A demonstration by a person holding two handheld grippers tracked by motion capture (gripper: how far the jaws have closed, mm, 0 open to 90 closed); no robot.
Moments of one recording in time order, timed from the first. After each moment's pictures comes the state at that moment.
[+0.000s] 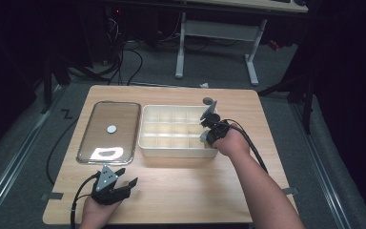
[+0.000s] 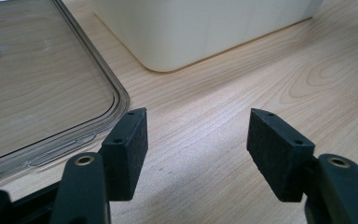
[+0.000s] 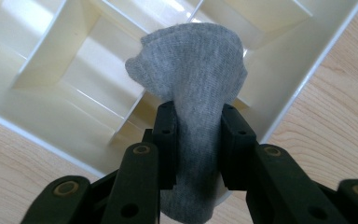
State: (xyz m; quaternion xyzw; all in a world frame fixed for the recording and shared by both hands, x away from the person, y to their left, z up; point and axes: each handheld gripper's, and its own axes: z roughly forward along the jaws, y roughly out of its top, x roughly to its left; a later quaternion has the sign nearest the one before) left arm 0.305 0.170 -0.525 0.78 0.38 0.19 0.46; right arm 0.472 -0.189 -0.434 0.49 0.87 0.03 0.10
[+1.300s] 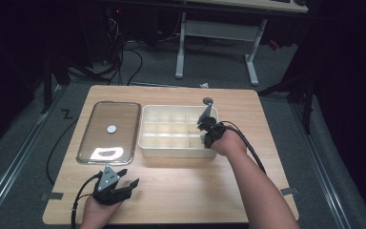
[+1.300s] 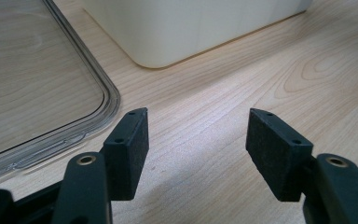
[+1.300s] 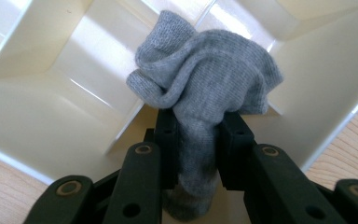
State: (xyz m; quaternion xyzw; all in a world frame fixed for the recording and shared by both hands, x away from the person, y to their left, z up) left arm 0.305 0.167 -0.527 0.79 0.37 0.18 0.45; right arm 0.480 -0.184 -0.455 0.47 0.88 0.00 0.07
